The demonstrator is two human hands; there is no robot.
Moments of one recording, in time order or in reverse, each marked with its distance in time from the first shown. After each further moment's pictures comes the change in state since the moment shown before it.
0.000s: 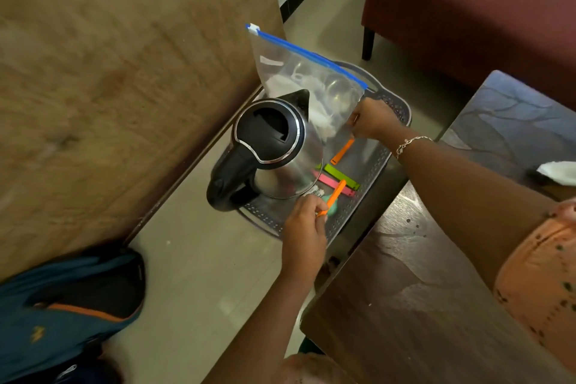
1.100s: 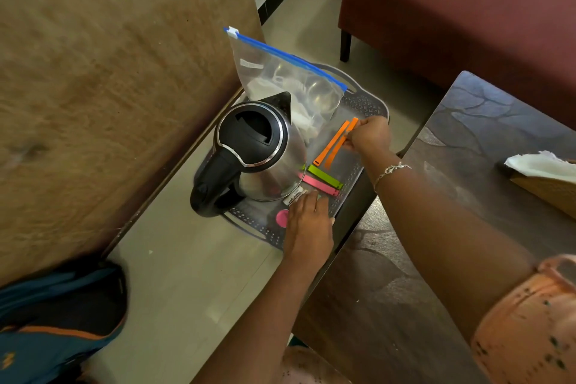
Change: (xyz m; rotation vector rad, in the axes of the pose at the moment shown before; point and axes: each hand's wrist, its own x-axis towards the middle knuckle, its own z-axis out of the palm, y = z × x) left_hand 0.015 -0.014 0.033 0.524 -0.298 0.185; right_hand -0.035 -0.002 0.016 0.799 0.311 0.621
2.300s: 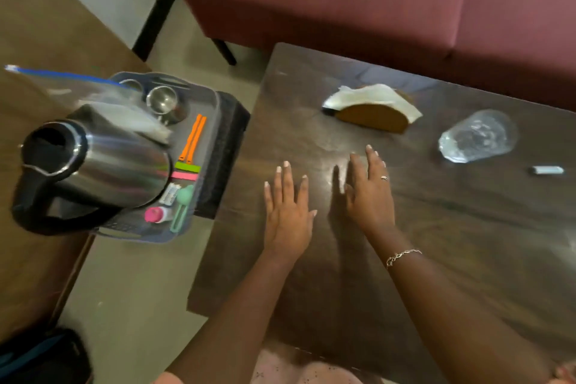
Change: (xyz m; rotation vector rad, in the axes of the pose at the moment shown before) left_hand -0.047 0.187 0.091 0.286 0.022 0.283; right_hand -0.088 0.254 -0.224 -0.556 0.290 -0.412
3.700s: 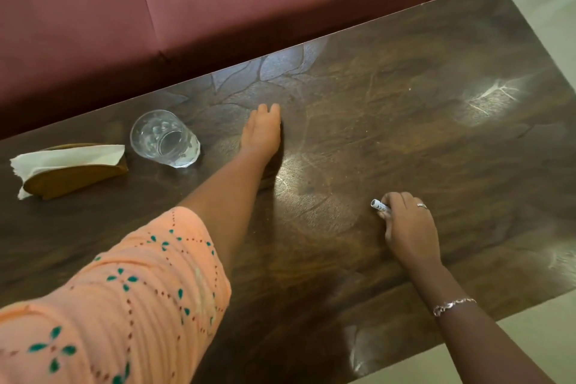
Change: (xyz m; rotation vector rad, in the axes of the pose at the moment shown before) left_hand 0.136 0.450 0.112 0.085 -0.094 0.522; right_hand -0.207 0.414 -0.100 -0.003 0.219 0.596
